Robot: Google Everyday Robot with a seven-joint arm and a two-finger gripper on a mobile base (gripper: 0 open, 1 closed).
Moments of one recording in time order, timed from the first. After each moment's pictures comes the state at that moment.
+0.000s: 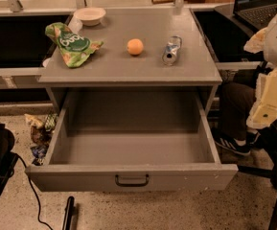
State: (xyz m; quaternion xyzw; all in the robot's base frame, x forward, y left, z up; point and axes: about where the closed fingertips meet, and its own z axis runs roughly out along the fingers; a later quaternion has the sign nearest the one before) arm 0.438 -0.216 0.977 -0.60 0.78 -0.04 0.16
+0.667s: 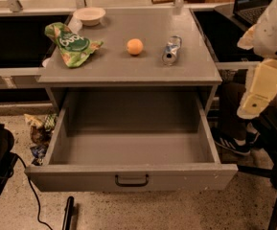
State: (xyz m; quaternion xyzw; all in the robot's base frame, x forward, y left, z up) arm 0.458 -0.217 0.974 -0.59 0.79 -0.03 0.16
